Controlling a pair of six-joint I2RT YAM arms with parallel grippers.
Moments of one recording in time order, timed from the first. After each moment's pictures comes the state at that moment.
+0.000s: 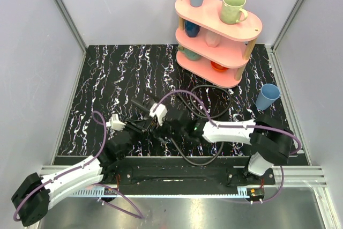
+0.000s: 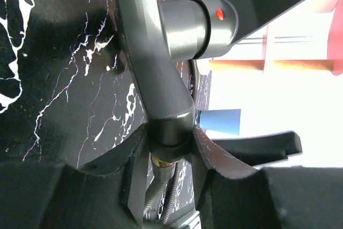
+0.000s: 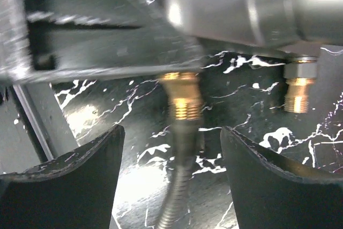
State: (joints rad) left arm -0.83 0.59 0.01 0.30 -0.44 -1.47; right arm 1.08 1.62 0.89 0.16 -0.03 0.08
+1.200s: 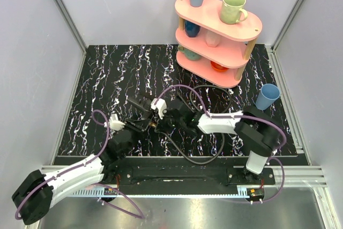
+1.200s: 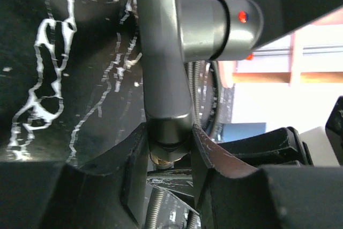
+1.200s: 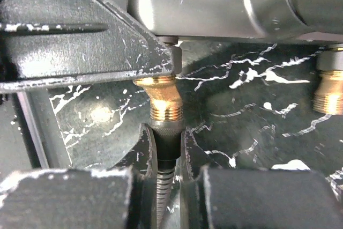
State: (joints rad) left arm -0.82 0.64 0.01 0.31 -0.46 -1.44; right arm 1.00 1.73 0.92 0.23 -0.21 0.04
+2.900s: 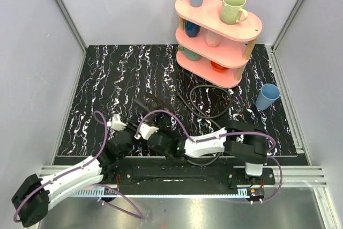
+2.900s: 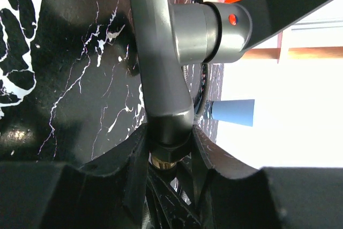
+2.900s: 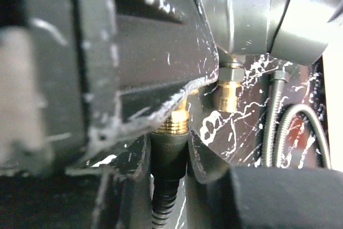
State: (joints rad) left arm -0.83 0.56 0.01 0.24 -0.39 -1.44; right arm 1.38 1.85 0.97 0.20 0.75 -0.19
